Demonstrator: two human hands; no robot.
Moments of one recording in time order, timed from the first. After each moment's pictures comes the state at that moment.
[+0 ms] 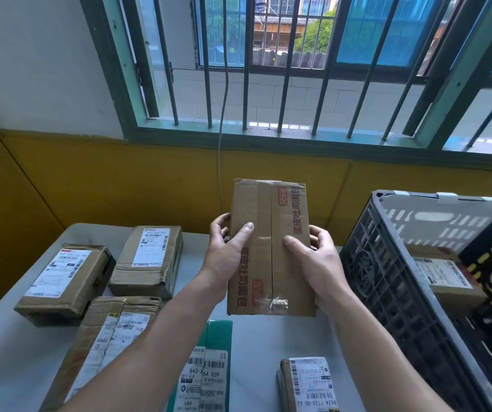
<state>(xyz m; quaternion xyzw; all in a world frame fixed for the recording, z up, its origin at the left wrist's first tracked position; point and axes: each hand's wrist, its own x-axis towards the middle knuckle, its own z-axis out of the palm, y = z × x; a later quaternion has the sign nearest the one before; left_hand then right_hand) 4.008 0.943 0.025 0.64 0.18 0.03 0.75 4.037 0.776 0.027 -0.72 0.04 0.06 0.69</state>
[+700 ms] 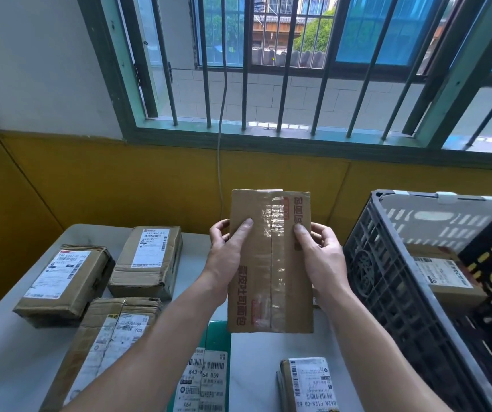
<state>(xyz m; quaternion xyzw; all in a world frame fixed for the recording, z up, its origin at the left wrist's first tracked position) 4.010 0.940 0.027 0.61 0.20 0.00 0.77 4.041 0.776 0.028 -0.71 0.06 0.01 0.70</state>
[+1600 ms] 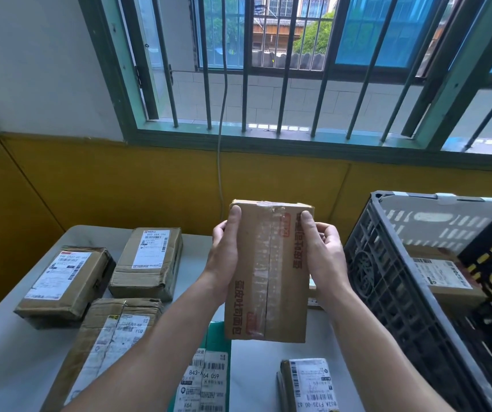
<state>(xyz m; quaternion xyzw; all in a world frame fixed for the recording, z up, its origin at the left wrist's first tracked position) 4.011 0.941 0.024 0.63 0.17 -0.01 0.76 4.042 0.777 0.033 -0.72 0.05 0.00 0.69</state>
